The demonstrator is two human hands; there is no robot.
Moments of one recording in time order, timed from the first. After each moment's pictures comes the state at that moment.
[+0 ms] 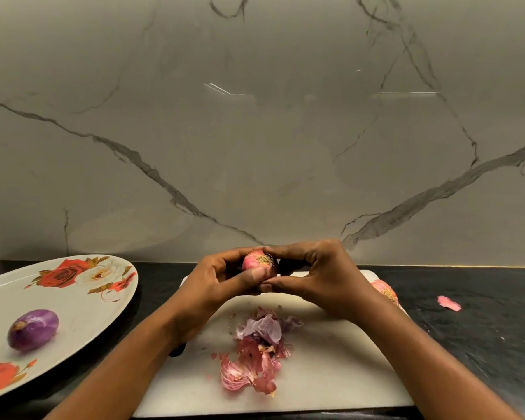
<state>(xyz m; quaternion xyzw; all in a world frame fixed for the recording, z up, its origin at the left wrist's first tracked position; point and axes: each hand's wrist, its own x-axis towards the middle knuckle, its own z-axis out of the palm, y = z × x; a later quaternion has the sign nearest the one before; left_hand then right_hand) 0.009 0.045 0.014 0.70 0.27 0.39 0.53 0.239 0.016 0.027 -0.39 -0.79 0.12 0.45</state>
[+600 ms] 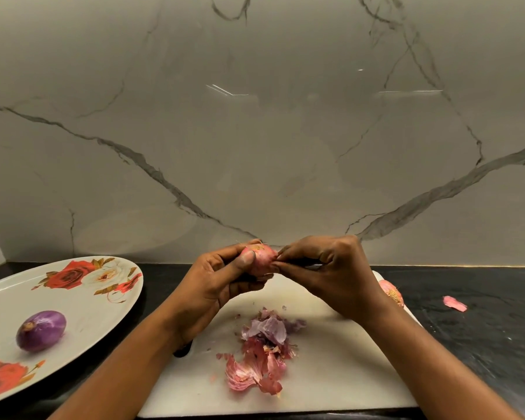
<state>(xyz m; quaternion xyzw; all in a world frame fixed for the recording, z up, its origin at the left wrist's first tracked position) 0.007 0.051 0.016 0.62 0.24 0.44 0.60 0.238 0.013 0.029 -0.36 -0.78 0.01 0.51</state>
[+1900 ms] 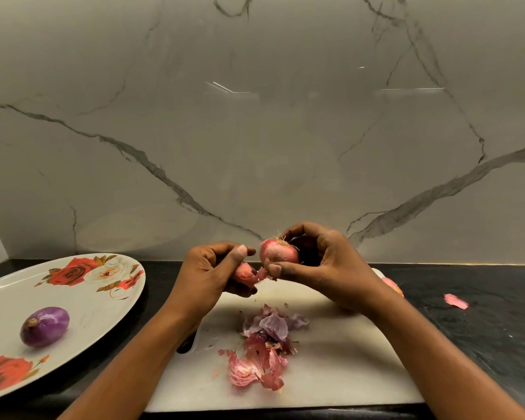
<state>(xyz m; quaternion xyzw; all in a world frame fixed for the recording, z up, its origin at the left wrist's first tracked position) 0.007 0.048 0.014 0.65 0.35 0.51 0.44 0.237 0.008 0.038 -0.42 -0.73 0.26 0.48</state>
